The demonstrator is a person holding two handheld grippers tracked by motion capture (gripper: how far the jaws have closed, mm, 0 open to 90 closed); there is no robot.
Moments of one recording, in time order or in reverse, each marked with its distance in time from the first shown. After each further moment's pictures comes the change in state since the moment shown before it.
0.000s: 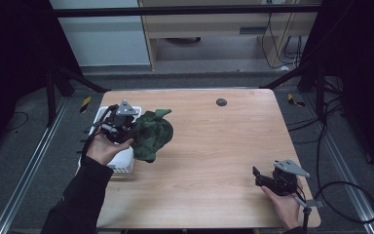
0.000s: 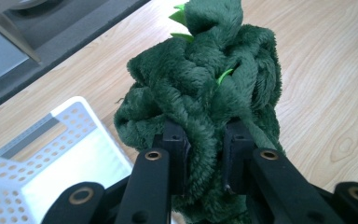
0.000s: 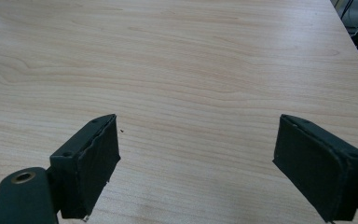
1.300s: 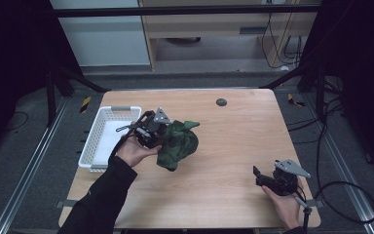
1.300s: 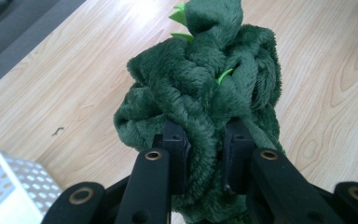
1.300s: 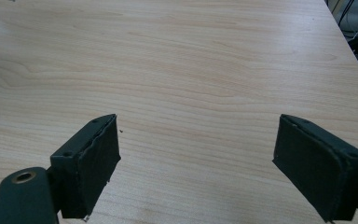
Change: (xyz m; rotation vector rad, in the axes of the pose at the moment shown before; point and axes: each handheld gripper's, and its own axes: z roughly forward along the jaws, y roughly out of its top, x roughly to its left) left arm -0.051 0.027 0.053 0.051 -0.112 0.122; right arm -0.001 0.001 -0.001 -0.016 0.000 0.000
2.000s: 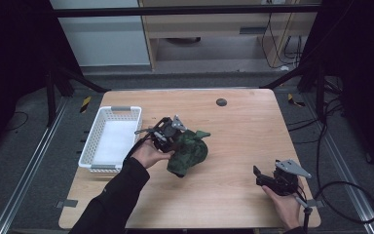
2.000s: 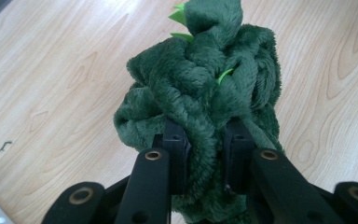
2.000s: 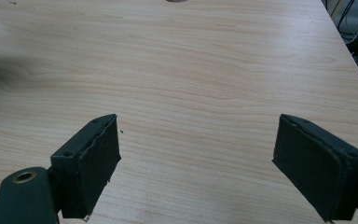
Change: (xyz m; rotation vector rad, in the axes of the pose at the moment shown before) left arm -0.015 0.005 0.047 0.081 -0.068 0.047; right arm -0.001 0.000 -0.001 -0.010 -0.001 -0.005
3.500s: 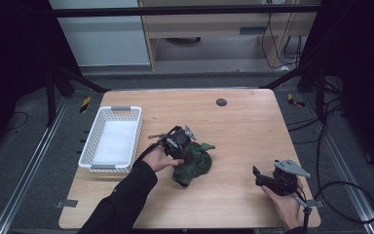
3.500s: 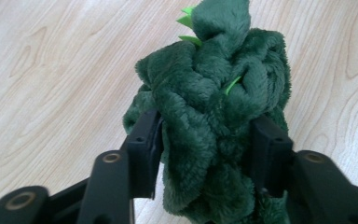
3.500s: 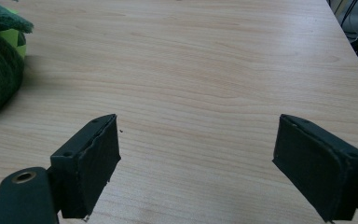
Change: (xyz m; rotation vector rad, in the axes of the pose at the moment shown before) left arm -0.009 -0.004 0.047 0.099 -0.043 0.027; right arm 0.001 0.000 0.001 0.007 0.007 -0.003
